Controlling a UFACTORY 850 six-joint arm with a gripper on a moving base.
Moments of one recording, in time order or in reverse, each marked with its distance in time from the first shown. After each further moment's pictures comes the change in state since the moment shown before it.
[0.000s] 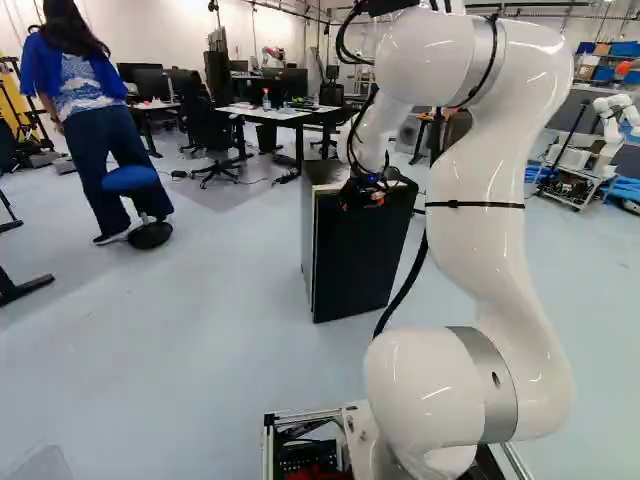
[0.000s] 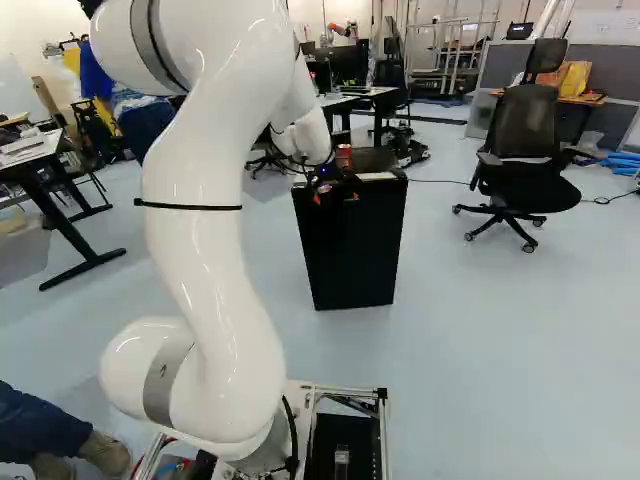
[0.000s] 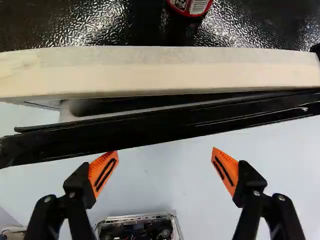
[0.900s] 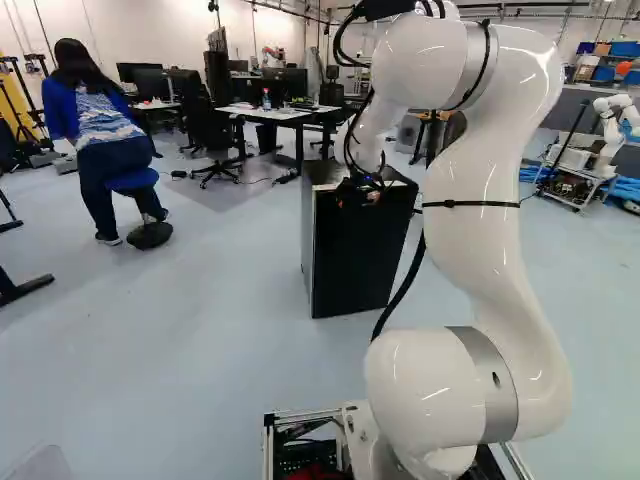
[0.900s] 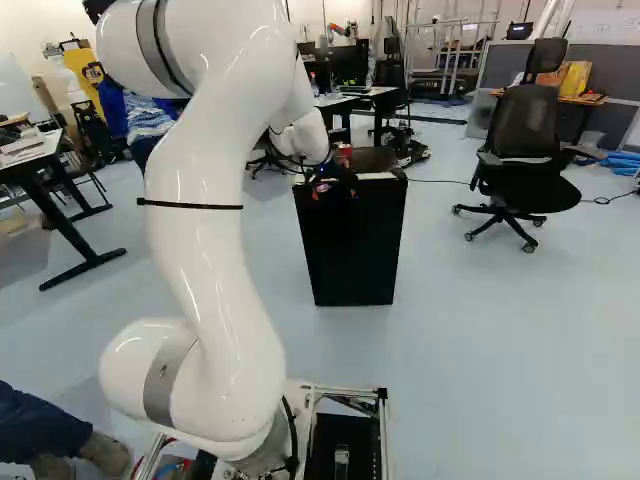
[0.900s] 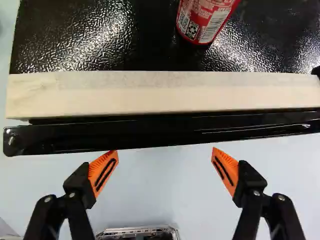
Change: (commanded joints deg) arm 0.6 -0.6 -0.8 0.0 3.6 0.0
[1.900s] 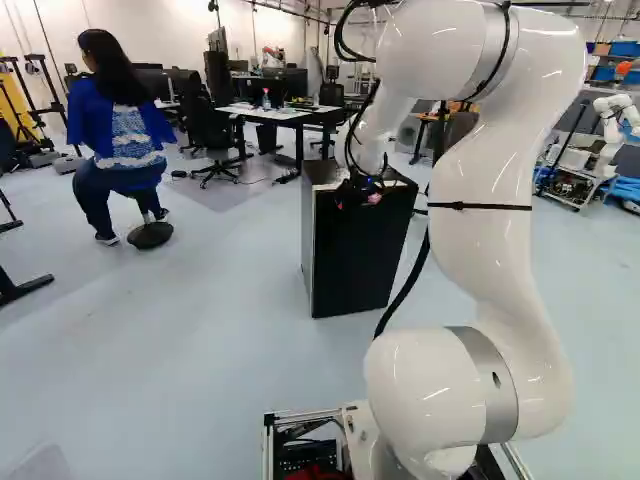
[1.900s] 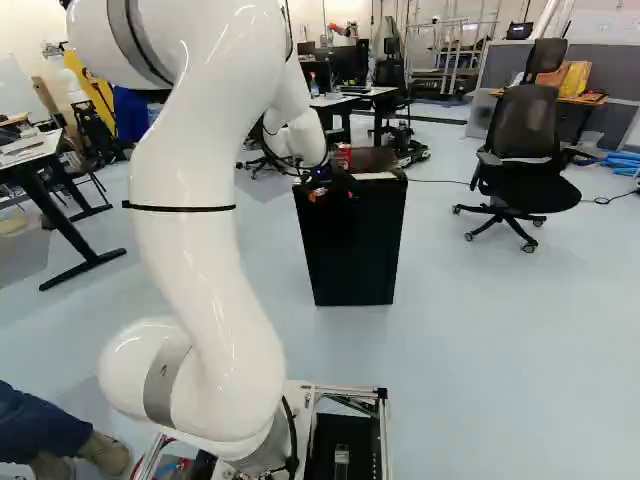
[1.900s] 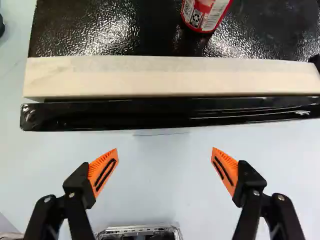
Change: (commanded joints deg) arm 0.2 5.1 6.9 1.1 2.1 0.0
